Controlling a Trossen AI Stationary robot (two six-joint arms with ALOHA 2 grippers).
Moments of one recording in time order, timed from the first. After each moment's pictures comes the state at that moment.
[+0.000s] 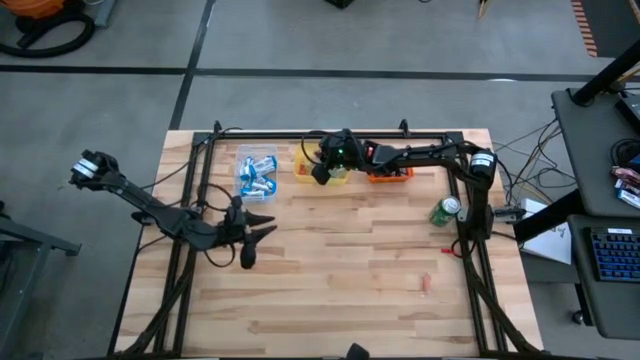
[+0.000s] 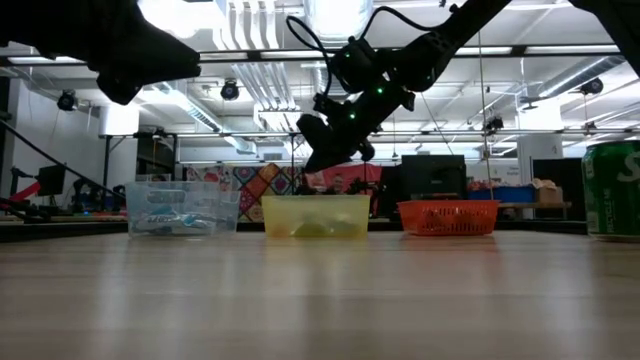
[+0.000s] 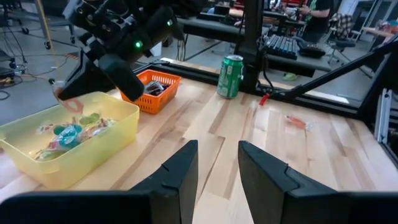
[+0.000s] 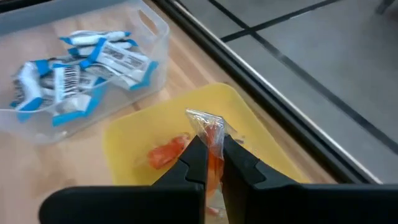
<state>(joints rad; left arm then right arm) -0.50 0.92 0.34 0.36 -0.80 -0.32 -0.38 1.93 1.29 0.08 0.17 0.09</state>
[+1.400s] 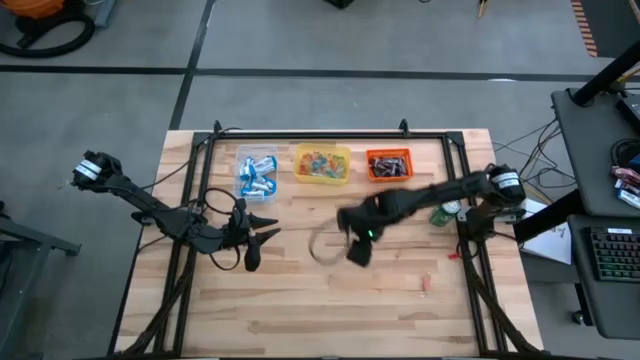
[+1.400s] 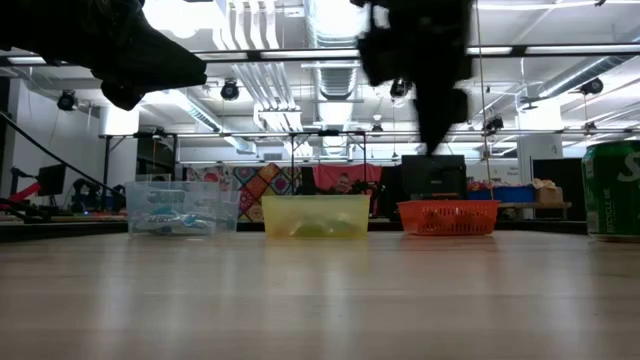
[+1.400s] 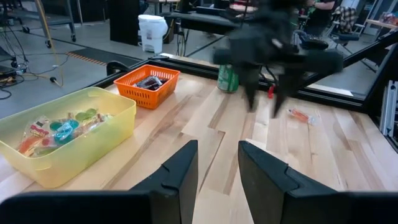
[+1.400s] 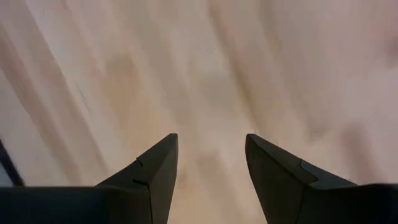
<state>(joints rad) -0.50 1.01 0.35 0.43 -0.80 -0.32 0.07 1.75 1.38 -0.88 -0.16 0.50</state>
